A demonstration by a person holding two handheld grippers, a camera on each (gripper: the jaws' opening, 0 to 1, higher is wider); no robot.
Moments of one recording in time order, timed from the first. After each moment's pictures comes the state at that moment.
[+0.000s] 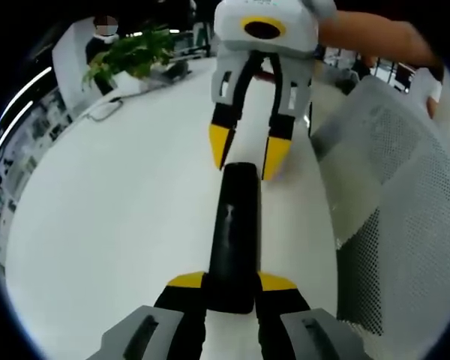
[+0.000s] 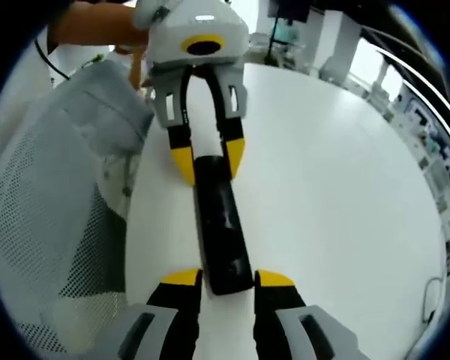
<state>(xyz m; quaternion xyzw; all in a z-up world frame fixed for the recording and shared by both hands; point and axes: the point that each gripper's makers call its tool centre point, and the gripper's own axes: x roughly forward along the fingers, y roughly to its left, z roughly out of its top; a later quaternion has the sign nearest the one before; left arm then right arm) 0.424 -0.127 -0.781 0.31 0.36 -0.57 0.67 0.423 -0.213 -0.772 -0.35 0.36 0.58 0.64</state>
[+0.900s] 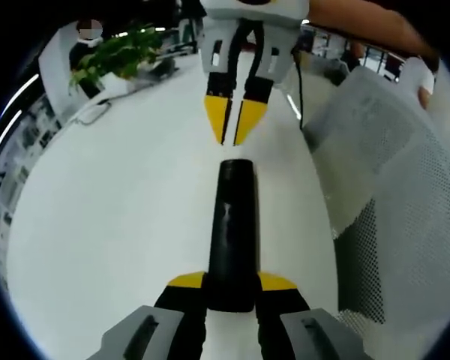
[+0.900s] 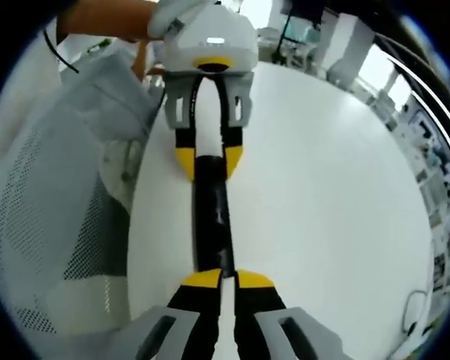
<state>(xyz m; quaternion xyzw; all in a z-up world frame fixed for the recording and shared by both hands) 0.424 -0.126 -0.784 0.33 0.36 -0.59 0.64 0.431 -0.223 -0.751 -0.40 0.35 0.57 0.62</state>
